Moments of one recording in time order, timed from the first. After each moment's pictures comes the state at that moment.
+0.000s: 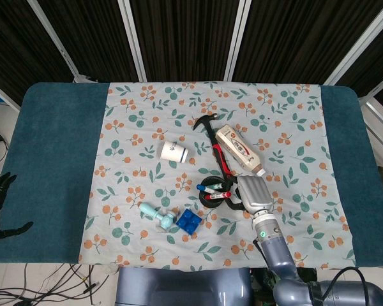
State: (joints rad) left arm -0.09 -1.05 -0.04 -1.71 1.43 1.41 -0.13; right arm 0.66 -1.51 0.23 -1.93 -0.78 1.28 -0.58
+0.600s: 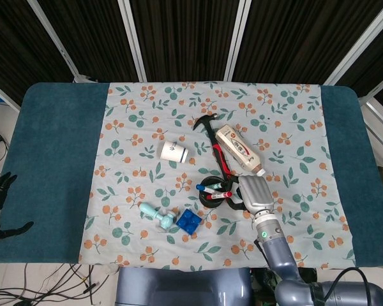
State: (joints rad) left arm -0.09 -1.05 -0.04 -1.71 1.43 1.42 -0.12; right arm 0.66 -1.49 0.23 -1.95 -0.79 1.29 -0.57
